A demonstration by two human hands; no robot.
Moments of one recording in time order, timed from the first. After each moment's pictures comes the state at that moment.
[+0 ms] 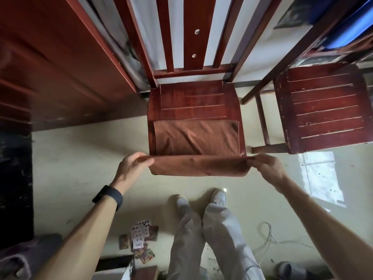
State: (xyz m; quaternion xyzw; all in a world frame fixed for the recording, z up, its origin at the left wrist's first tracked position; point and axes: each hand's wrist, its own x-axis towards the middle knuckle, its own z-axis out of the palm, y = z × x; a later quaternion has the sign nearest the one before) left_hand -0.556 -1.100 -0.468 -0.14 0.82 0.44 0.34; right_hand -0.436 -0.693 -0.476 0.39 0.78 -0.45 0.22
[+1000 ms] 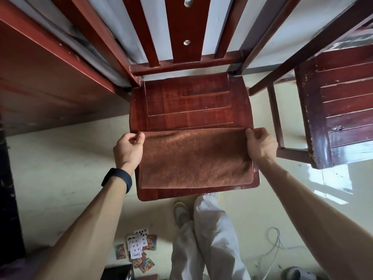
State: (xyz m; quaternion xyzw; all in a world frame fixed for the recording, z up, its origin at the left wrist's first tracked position) left_hand -0.659 -1.028 -0.583 -0.24 0.90 0.32 0.19; right_hand -0.569 -0.701 -0.567 0.49 0.79 -0.33 0.11
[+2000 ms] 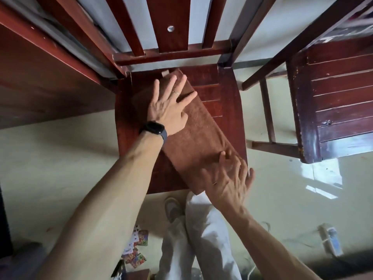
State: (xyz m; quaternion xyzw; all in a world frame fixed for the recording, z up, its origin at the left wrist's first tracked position) left_hand -0.705 -0.900 -0.594 0.33 0.93 -0.02 0.16; right_hand -0.461 -0.786 -0.563 0.29 0.93 -0.10 0.19
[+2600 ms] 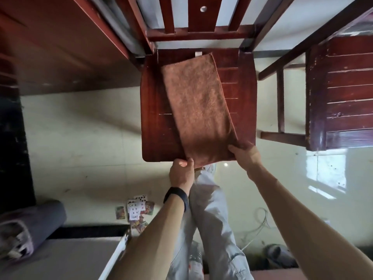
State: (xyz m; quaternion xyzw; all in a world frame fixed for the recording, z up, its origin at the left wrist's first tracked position) left_hand -0.464 -0.941 -0.567 -0.37 0.78 0.35 0.35; right_hand -0.477 -0.741 -0.560 0.48 0.72 -0.42 0.29
